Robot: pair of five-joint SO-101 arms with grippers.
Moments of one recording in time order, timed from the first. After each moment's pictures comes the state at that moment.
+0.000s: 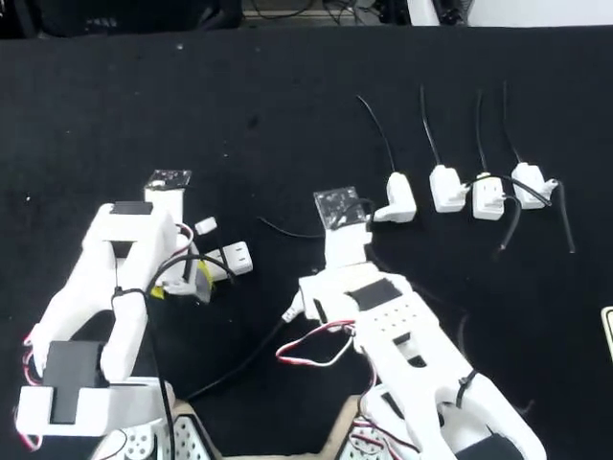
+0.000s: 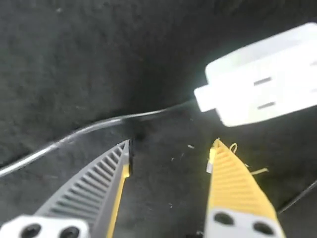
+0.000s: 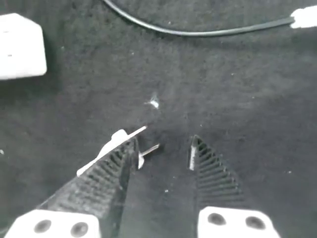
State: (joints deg) left arm -5.5 -9.4 42.0 65.3 -5.1; right arm -23.6 -37.0 72.2 40.7 -14.5
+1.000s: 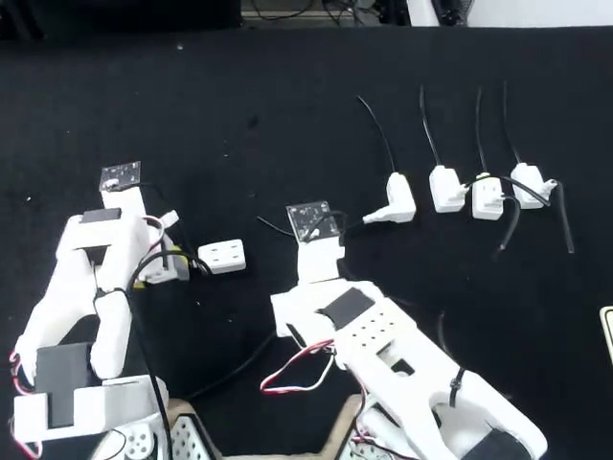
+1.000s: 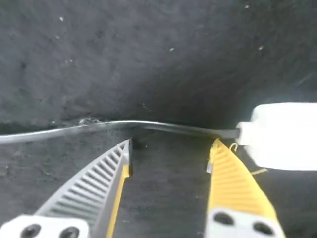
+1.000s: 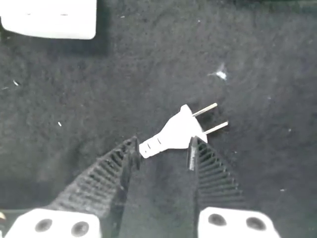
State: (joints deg) left arm -13.5 -10.2 44.7 56.3 2.9; right arm -36.6 -37.5 70.3 46.7 -26.9
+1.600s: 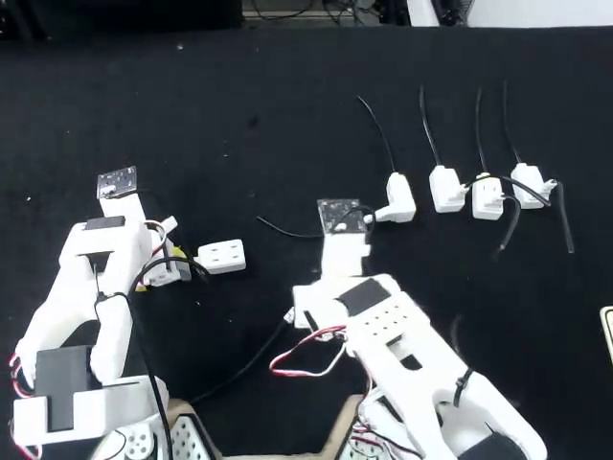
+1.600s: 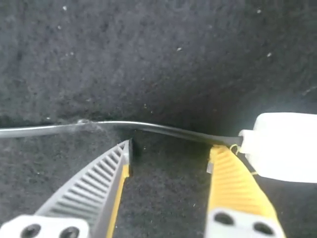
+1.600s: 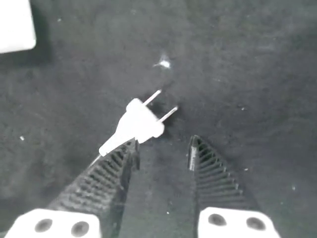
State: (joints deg) left arm -13.4 -10.7 48.2 52.4 6.7; right arm -28.5 -37.5 70.3 50.5 -27.2
